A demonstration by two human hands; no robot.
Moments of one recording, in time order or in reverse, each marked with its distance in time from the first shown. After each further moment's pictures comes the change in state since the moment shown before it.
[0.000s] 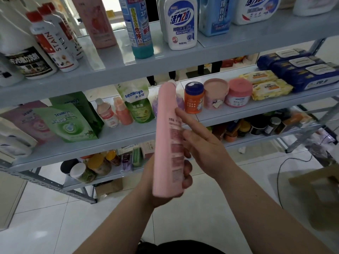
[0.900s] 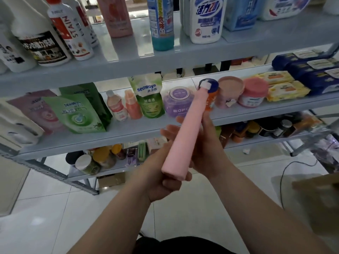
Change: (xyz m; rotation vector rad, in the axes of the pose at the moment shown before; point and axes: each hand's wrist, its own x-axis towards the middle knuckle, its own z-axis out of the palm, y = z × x) left_hand -0.025 0.043 -0.008 0.056 0.380 -0.092; right_hand 0.041 0.034 0.040 0.459 0.113 0.300
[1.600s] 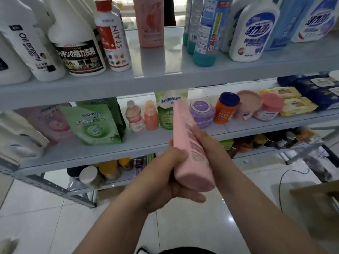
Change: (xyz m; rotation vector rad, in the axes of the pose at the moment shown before) left_hand -0.038 0.090 -0.096 0.112 -0.219 0.093; right_hand 0.065 0.041 0.097 -0.191 0.174 0.028
